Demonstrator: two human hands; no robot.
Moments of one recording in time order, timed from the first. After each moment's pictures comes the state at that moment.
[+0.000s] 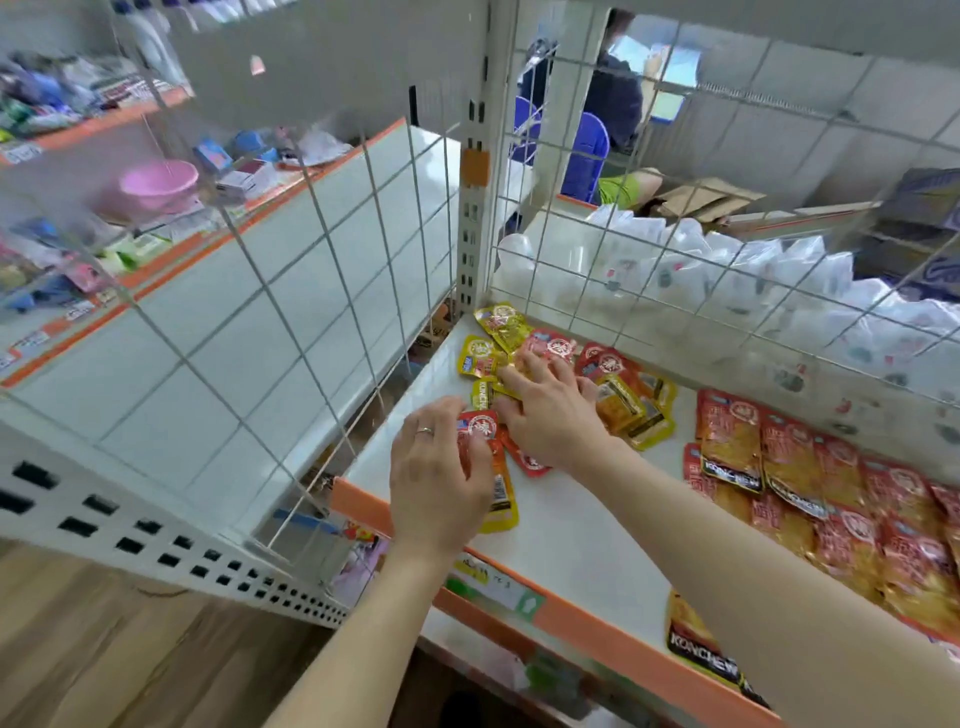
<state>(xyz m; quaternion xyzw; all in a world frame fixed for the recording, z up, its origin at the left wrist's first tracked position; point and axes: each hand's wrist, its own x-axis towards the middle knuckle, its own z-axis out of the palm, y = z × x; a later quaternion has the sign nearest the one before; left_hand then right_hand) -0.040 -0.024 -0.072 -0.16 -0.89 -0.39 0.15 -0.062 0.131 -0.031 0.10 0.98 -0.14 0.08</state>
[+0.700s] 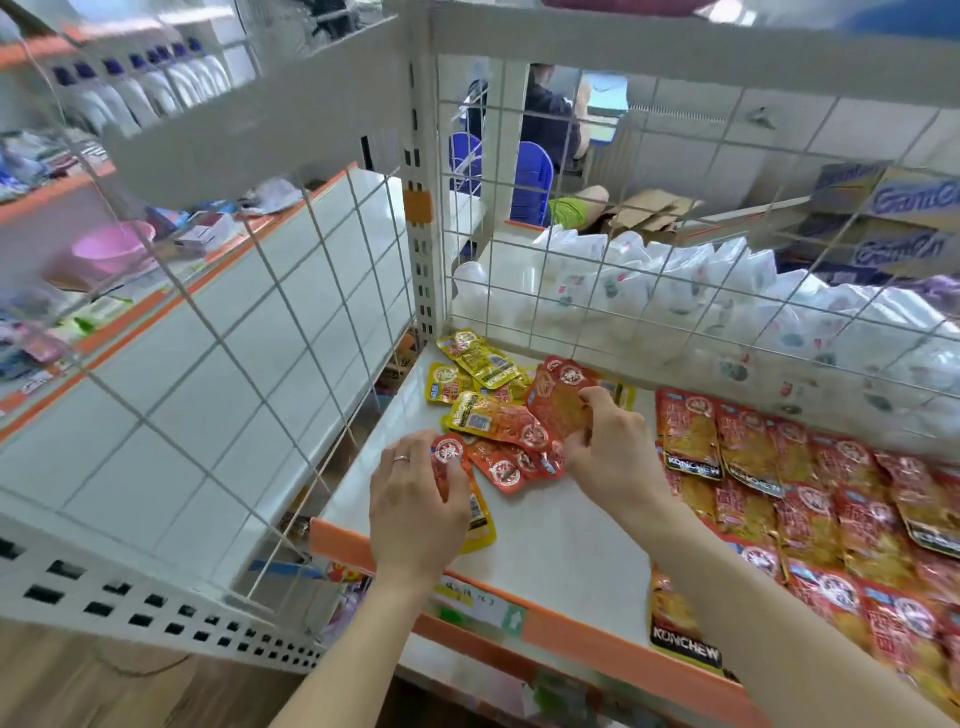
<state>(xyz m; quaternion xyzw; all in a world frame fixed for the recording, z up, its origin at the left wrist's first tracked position) -0.042 -0.023 -0.073 -0.17 -0.91 -0.38 0.09 0.017 0.168 -0.008 0.24 0.92 -0.28 -0.13</state>
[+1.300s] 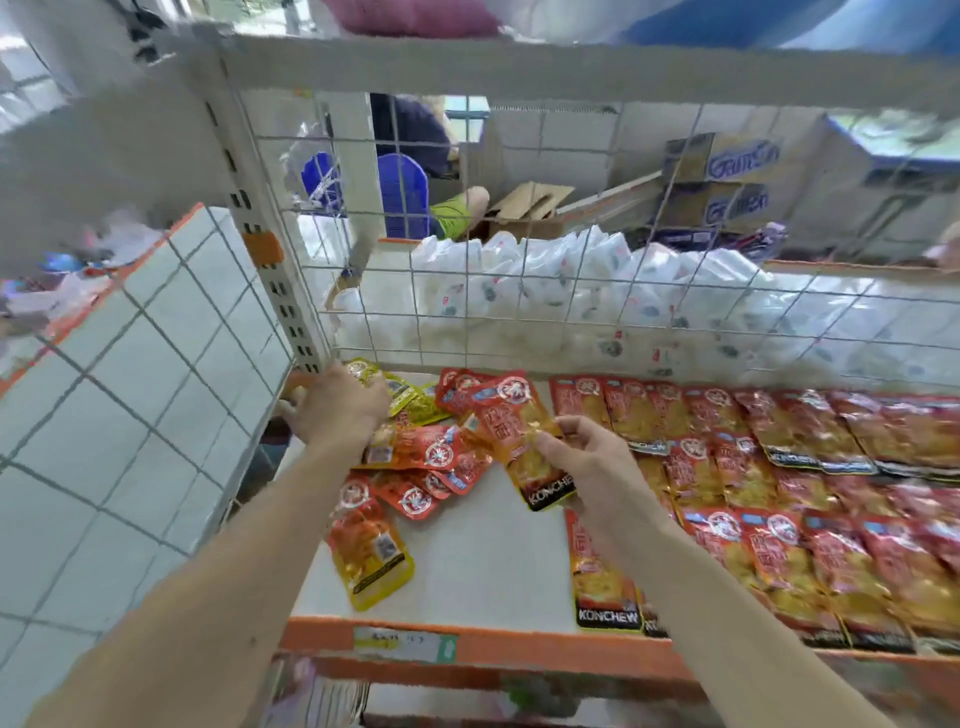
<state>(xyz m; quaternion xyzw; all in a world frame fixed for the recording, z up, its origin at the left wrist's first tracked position) -0.164 0.075 -0.023 -0.10 -0.98 -0.15 -0.05 0.080 0.184 0.021 0.35 0.56 -0.73 -0.17</state>
